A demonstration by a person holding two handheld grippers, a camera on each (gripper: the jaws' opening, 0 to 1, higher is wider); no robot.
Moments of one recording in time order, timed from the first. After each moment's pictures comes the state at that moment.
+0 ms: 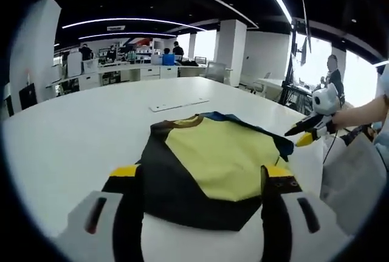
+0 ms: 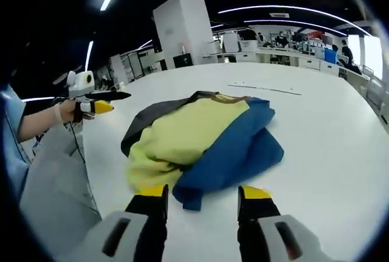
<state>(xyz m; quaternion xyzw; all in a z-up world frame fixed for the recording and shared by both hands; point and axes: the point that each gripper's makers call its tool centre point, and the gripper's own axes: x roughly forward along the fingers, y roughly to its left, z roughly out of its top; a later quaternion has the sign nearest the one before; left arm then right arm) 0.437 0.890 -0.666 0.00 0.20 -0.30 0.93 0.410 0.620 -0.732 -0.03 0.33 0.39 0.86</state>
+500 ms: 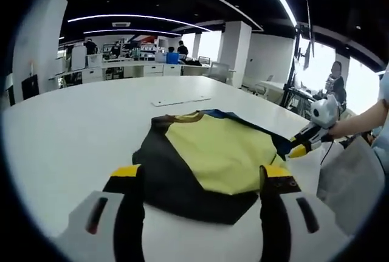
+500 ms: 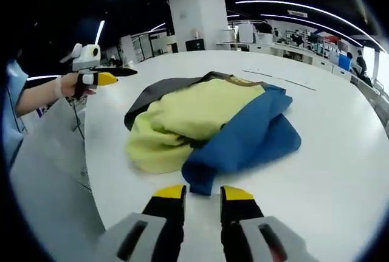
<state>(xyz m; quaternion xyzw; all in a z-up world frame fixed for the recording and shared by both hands) 0.426 0.895 -0.673 -0.01 0.21 -0.29 0.94 0.401 0.631 -0.761 -0.09 0.34 0.40 0.84</state>
